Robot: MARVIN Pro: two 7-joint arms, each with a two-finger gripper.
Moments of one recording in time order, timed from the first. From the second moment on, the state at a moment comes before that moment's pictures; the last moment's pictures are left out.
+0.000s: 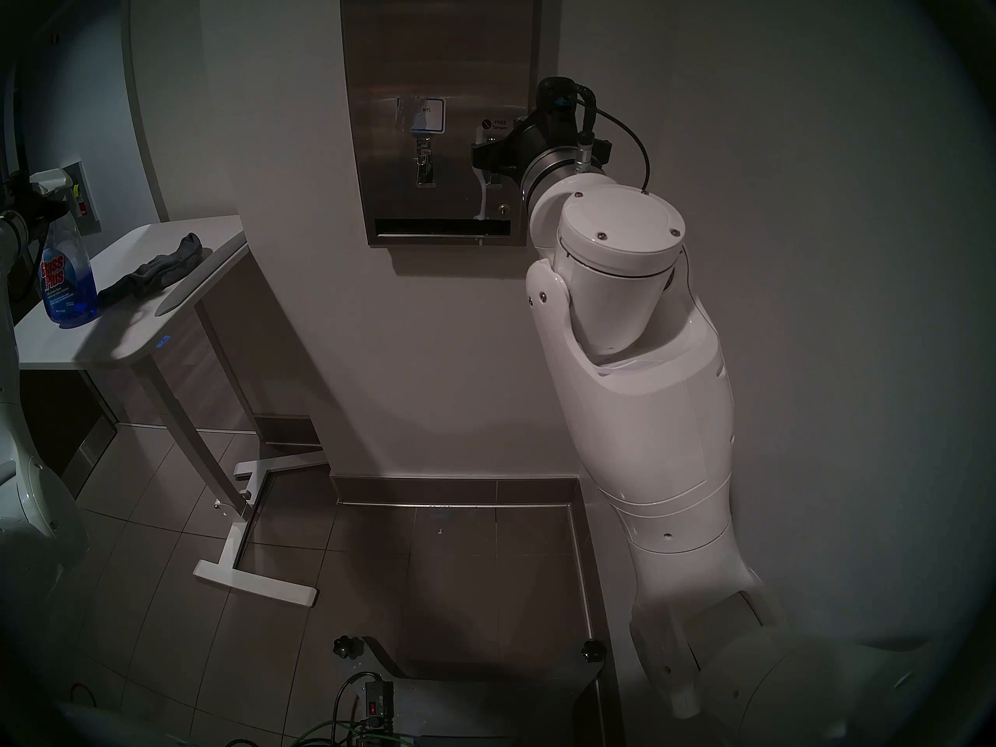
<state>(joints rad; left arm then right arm) 0.84 -0.89 -2.16 -1.30 0.13 0.53 -0.52 -1.06 -1.47 1.22 -2.09 0.21 0.71 -0.32</state>
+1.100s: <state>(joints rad) 0.83 -0.87 -2.10 -1.19 0.16 0.51 -0.54 -1.06 -1.48 1.22 -2.09 0.21 0.71 -0.31</state>
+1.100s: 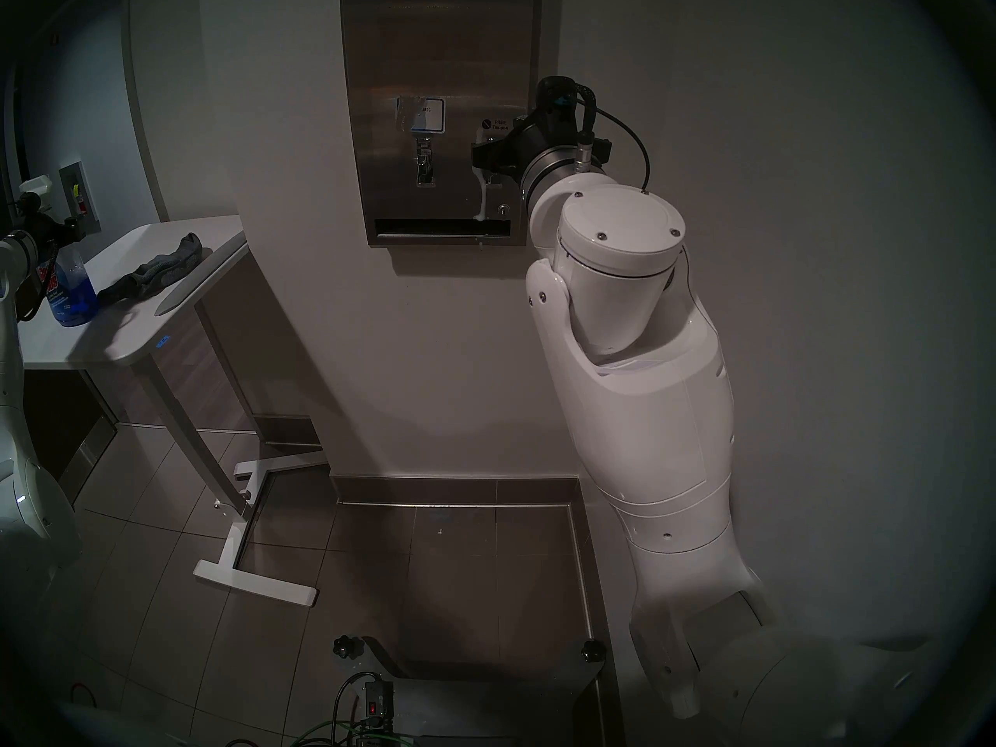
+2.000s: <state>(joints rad) 0.86 -0.90 -2.13 -1.27 0.12 0.58 -0.58 -1.06 -1.48 1.22 -2.09 0.20 0.71 -0.31</state>
